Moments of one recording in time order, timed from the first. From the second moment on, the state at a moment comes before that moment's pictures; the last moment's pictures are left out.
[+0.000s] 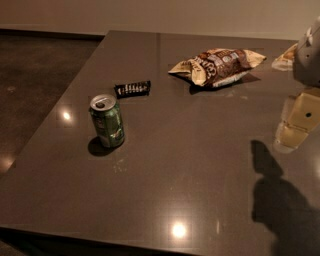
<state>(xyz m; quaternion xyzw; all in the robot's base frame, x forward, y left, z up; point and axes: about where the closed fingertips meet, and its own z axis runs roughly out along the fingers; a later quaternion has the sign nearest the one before) 0.438 -0.217 0.976 -0.60 0.78 -0.03 0.16</state>
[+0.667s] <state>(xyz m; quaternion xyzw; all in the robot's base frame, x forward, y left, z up) 0.455 -0.204 0.976 -0.60 0.78 -0.01 0.18</state>
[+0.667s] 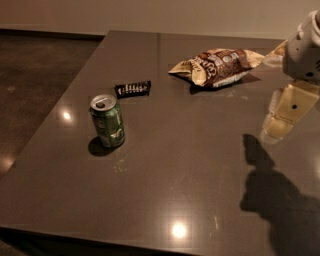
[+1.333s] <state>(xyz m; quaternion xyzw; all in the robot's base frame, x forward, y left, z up) 0.520 -0.122 0.948 -0.59 0.77 0.05 0.24</state>
